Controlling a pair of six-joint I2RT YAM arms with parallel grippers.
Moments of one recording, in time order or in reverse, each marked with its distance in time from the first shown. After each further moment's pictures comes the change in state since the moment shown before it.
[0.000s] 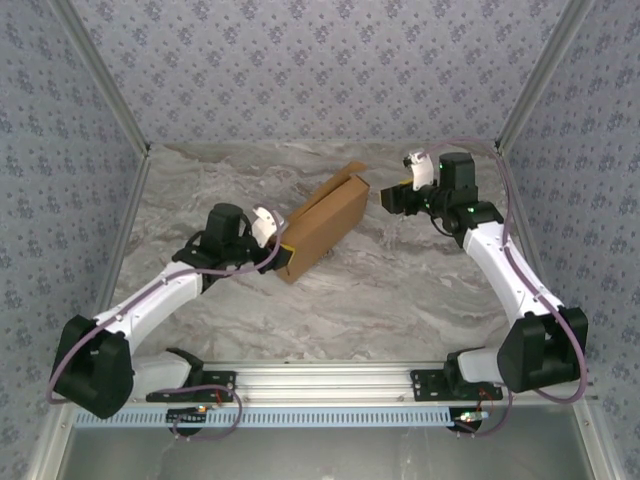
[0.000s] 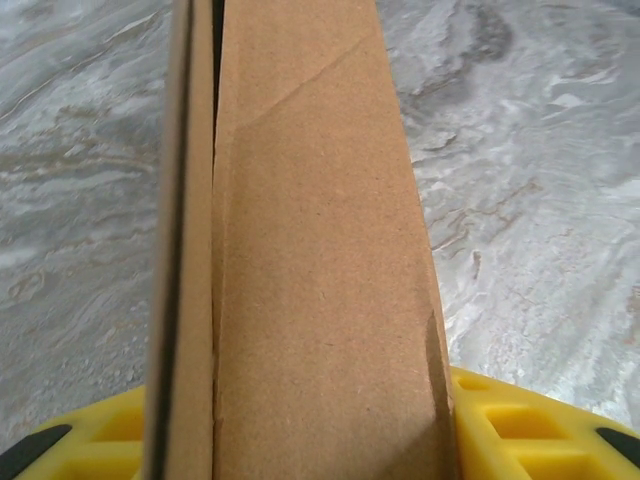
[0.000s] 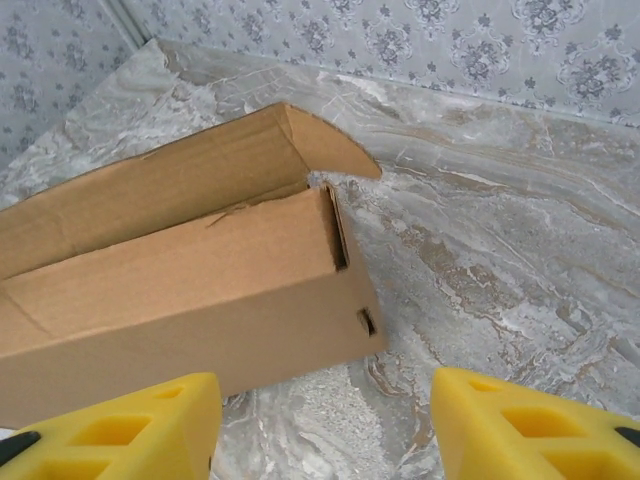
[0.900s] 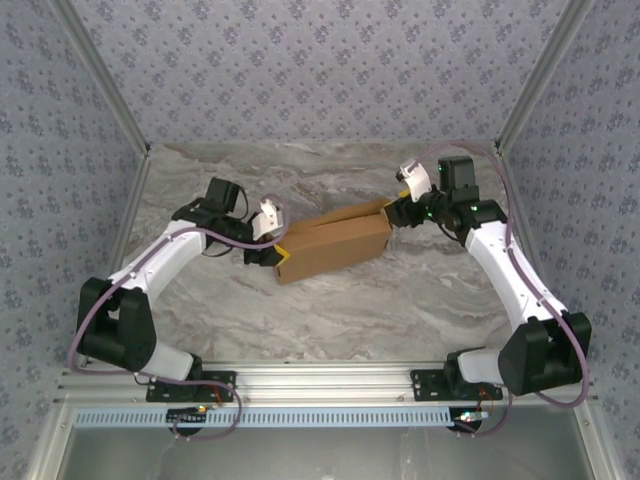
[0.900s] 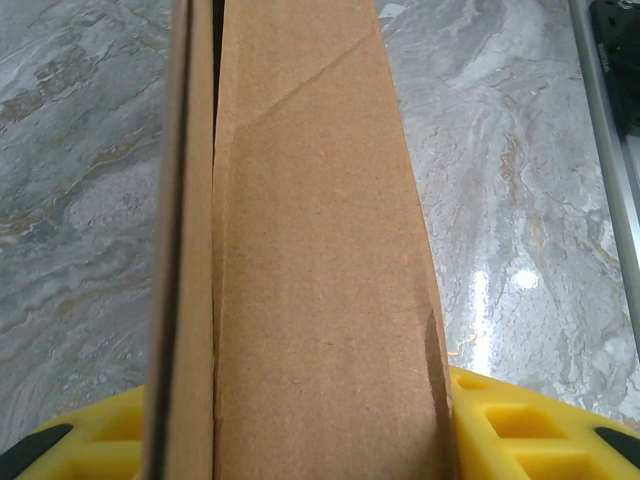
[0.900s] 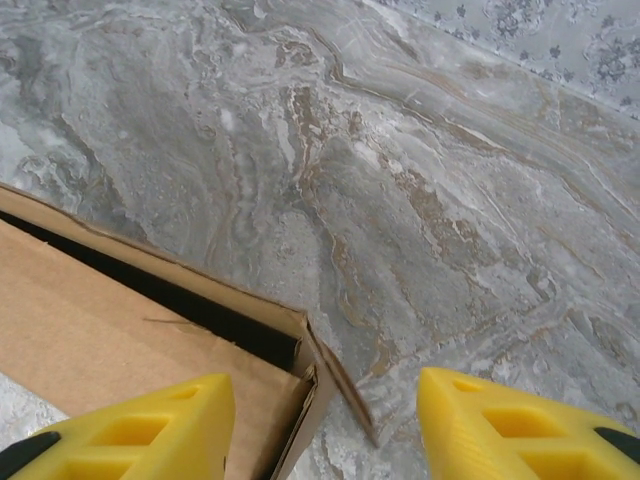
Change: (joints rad) left arm 0.117 0.245 0.327 -0.513 0.318 0.629; right arm 0.003 -0.029 0.012 -0.185 0.034 -0.266
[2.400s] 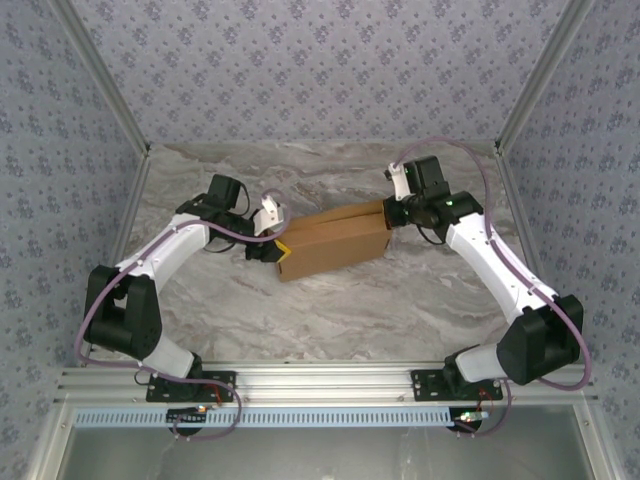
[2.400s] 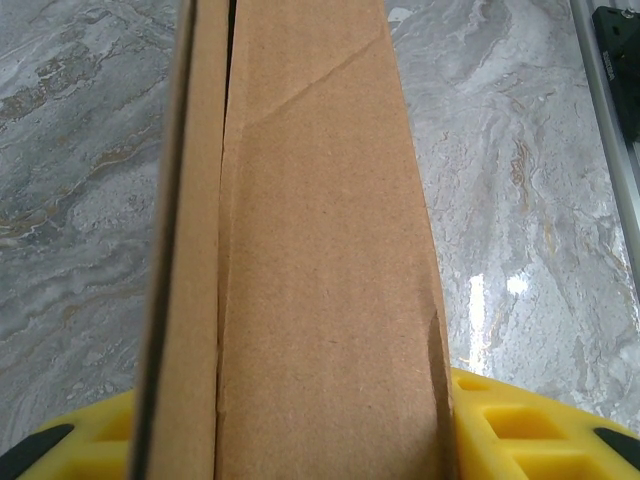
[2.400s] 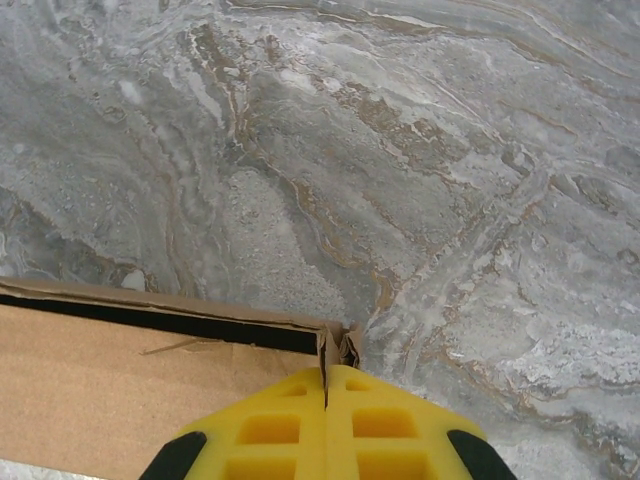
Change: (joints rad) left arm 0.016 0.065 0.026 0.027 0.021 -0.010; right arm 0.182 0.077 0.095 -0.134 0.359 0.391
